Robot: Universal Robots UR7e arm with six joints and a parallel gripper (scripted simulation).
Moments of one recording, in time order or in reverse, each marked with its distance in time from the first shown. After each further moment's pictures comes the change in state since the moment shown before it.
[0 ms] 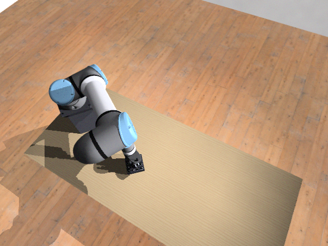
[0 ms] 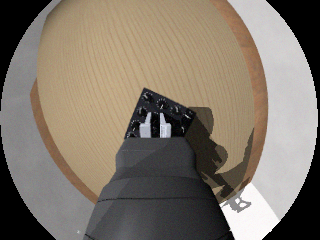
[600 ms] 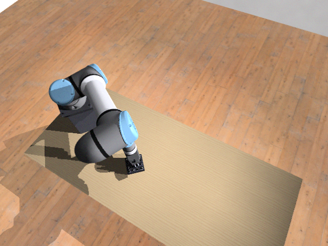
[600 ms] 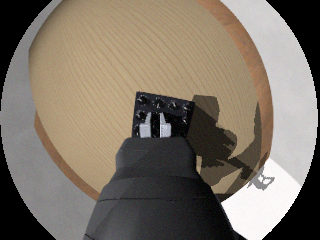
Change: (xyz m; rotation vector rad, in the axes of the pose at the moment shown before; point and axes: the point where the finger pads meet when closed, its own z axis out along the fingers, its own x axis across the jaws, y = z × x) arm 0.000 0.000 0.000 0.000 0.001 0.259
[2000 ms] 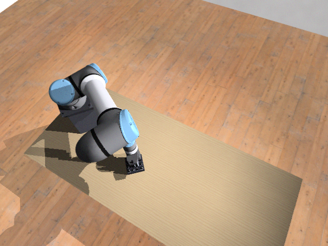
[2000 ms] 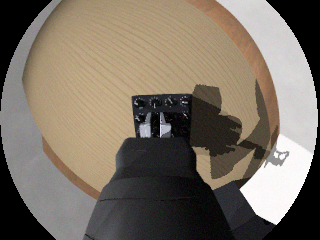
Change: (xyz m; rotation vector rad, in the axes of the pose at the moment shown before) arm 0.000 0.000 0.000 0.000 0.002 0.214
